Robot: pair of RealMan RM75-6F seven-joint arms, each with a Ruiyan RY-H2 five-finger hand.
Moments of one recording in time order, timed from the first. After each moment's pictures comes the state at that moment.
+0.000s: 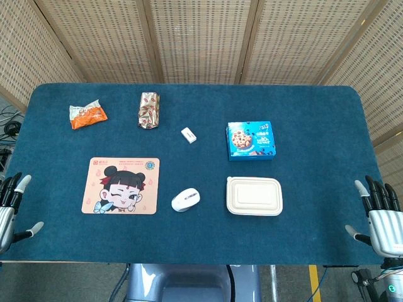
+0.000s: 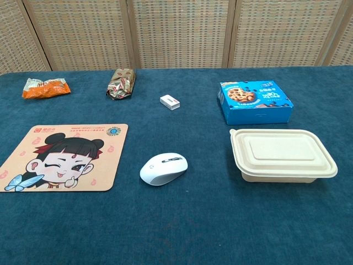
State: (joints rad) left arm -0.05 -1.12 -0.02 -1.65 1.52 1.54 0.11; right arm 0.05 -1.13 0.07 -1.56 -1.51 1.54 -0.09
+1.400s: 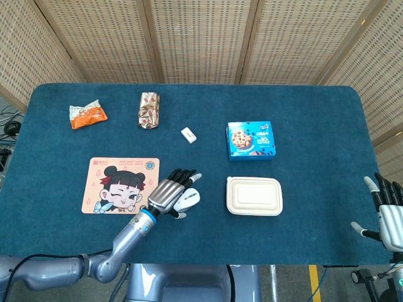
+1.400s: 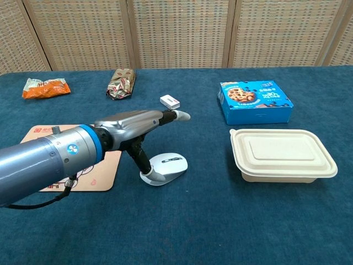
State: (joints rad) left arm -0.76 -1.78 -0.23 -1.49 1.07 0.85 0.47; right arm 0.07 -1.08 0.09 -1.54 -1.44 1.45 0.05
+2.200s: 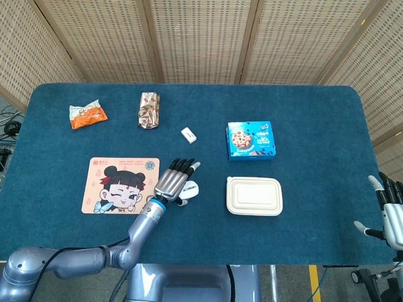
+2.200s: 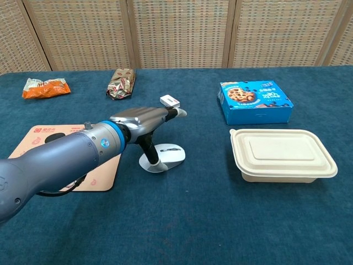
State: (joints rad) left arm -0.89 -1.90 -0.26 -1.29 0.87 0.90 0.61; right arm 0.08 -1.07 0.10 -1.53 -1.42 1.43 0.10
